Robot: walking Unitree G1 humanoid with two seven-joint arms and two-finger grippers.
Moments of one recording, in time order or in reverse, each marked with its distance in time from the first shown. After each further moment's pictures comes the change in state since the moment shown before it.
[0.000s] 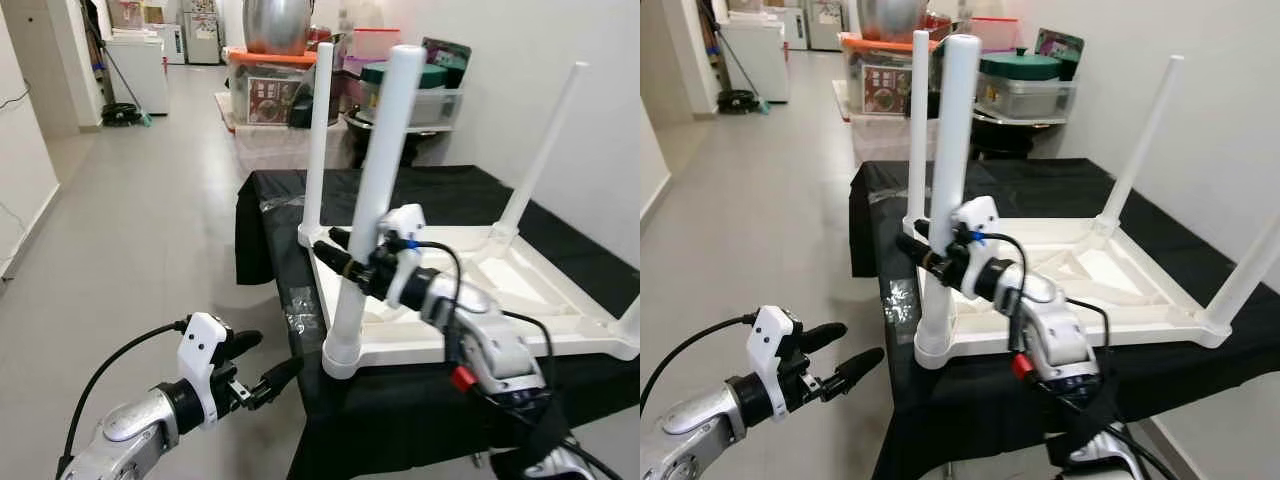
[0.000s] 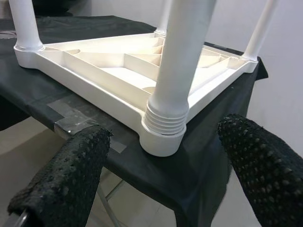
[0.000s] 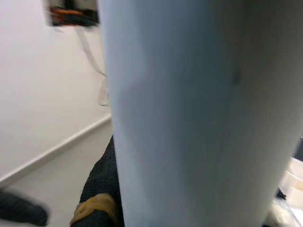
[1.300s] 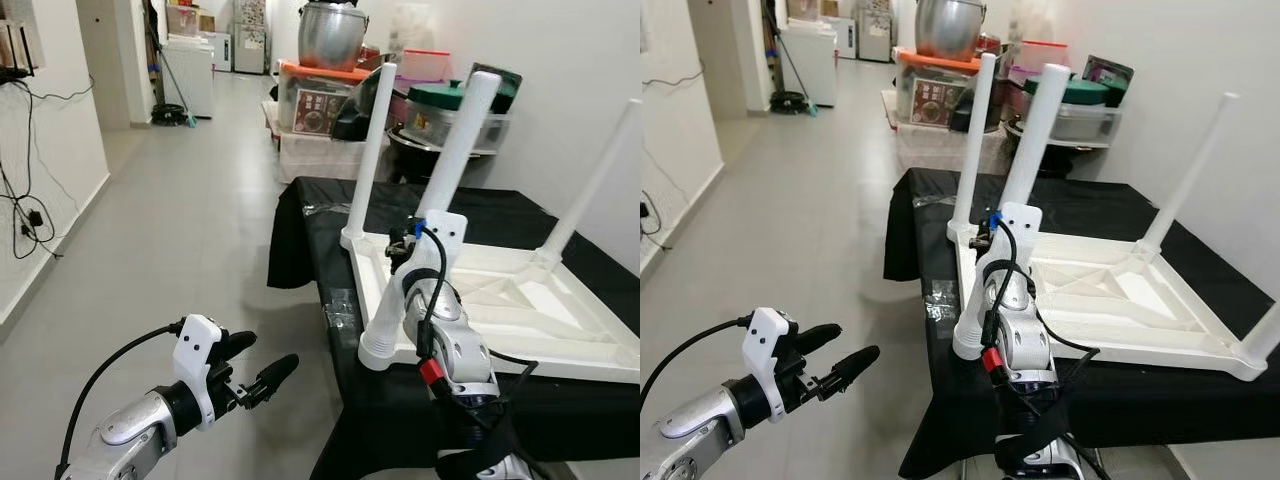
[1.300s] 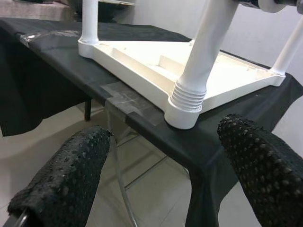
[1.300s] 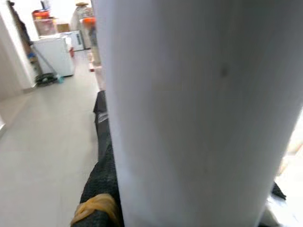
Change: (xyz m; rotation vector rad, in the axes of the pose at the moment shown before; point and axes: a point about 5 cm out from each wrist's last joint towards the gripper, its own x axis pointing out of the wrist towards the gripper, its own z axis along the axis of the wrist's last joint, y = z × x) left arm 0.000 0.001 -0.004 -0.027 -0.015 0.041; right arm -0.018 -0.036 -0.015 0.189 -0.041 -1.002
